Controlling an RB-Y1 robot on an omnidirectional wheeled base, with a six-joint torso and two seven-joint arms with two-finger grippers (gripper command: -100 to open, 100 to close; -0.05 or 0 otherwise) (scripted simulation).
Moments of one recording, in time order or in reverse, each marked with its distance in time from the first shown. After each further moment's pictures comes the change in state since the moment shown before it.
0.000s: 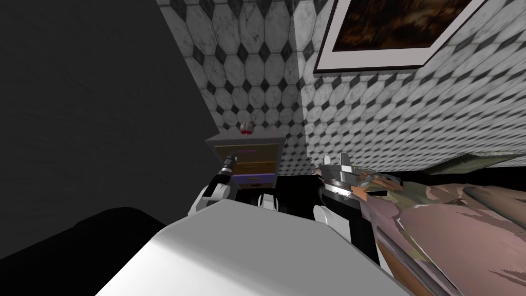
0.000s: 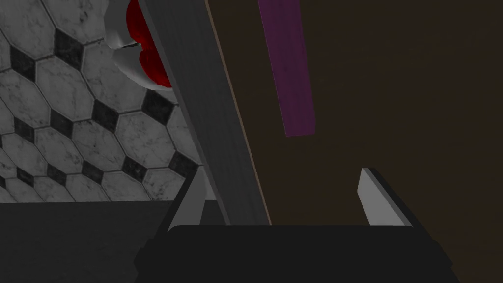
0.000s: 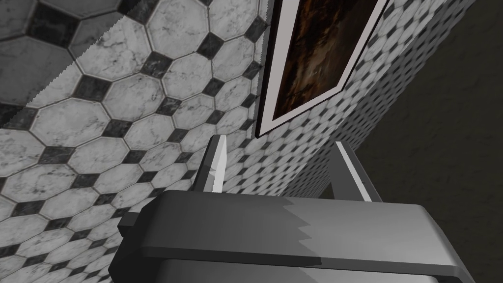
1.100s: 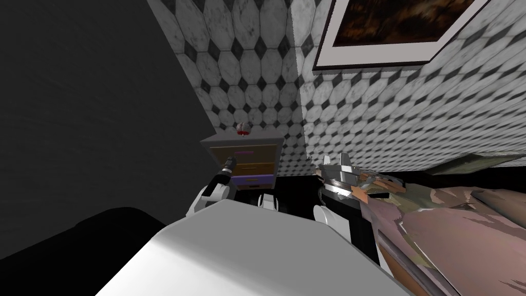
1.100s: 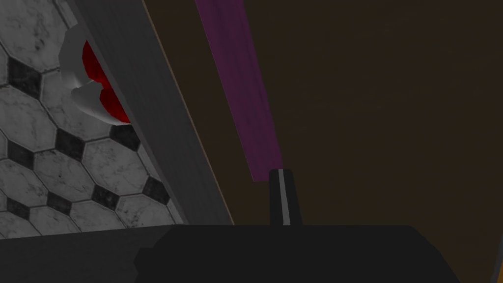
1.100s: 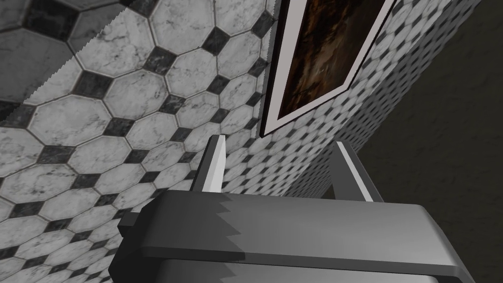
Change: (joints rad) left arm 0.013 0.011 -0.003 -0.020 0.005 0.110 -0.004; right arm 0.000 0.000 0.000 0.000 0.000 0.000 0.000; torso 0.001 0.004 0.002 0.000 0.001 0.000
